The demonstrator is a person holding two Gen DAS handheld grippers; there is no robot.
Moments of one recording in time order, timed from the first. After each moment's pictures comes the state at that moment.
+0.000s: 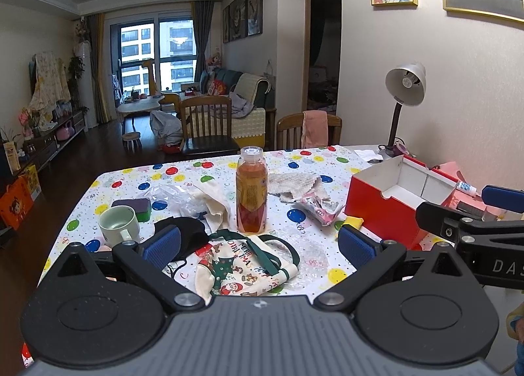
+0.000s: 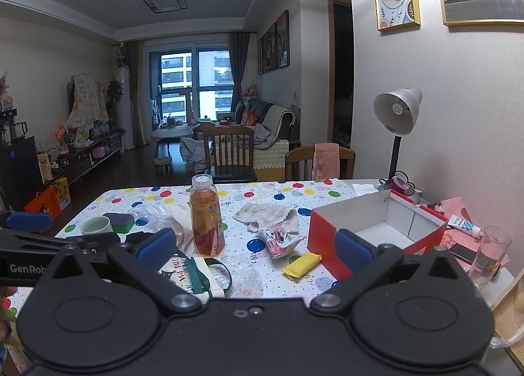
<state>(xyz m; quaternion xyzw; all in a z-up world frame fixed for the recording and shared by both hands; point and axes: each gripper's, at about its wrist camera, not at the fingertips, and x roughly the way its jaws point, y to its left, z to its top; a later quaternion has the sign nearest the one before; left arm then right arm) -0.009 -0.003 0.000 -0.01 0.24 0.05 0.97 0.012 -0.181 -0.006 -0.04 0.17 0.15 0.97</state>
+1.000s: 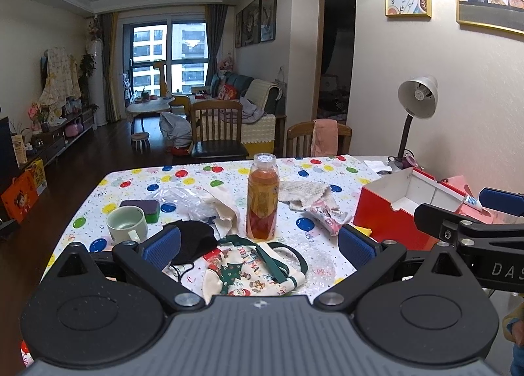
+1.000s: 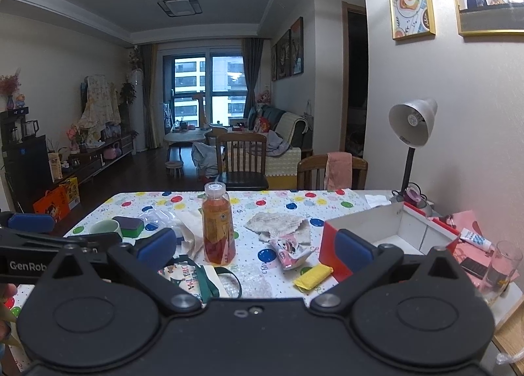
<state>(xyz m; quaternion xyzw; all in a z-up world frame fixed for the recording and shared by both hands) -0.011 0.007 0.003 -0.03 0.22 0.07 0.97 0.019 -0.175 -0.005 -0.04 0.16 0.17 0.97</state>
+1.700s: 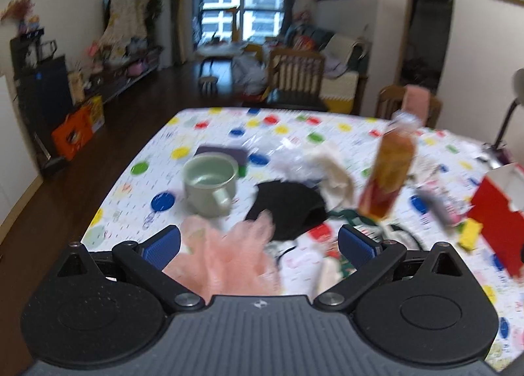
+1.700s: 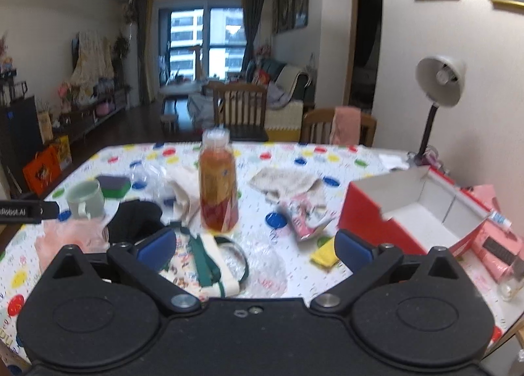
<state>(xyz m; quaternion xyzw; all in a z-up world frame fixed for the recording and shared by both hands) 0.066 0.149 -0.067 -0.09 0.32 0.20 0.92 0.094 -0.124 -0.049 -0.07 0.24 0.16 0.96</state>
